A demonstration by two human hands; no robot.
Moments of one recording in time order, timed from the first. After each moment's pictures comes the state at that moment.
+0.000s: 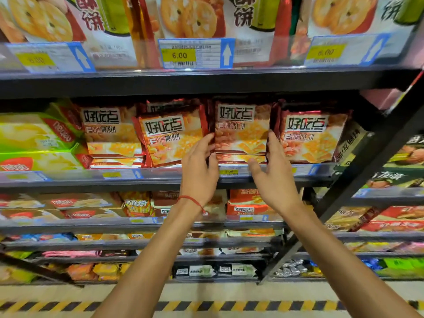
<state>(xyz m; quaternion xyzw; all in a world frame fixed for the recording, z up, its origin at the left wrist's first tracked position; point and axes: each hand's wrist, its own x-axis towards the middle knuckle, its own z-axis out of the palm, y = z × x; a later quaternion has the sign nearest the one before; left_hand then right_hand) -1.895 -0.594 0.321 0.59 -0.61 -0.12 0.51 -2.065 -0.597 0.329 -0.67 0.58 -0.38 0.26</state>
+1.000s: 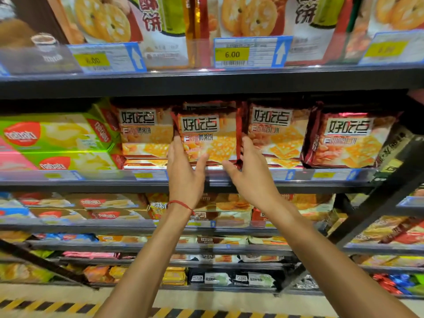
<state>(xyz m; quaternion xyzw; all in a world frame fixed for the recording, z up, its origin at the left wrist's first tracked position) -1.803 -0.582 0.311 0.68 -0.52 -0.08 0.51 -1.954 -0.606 0.324 -0.72 0.50 -0.38 0.28</state>
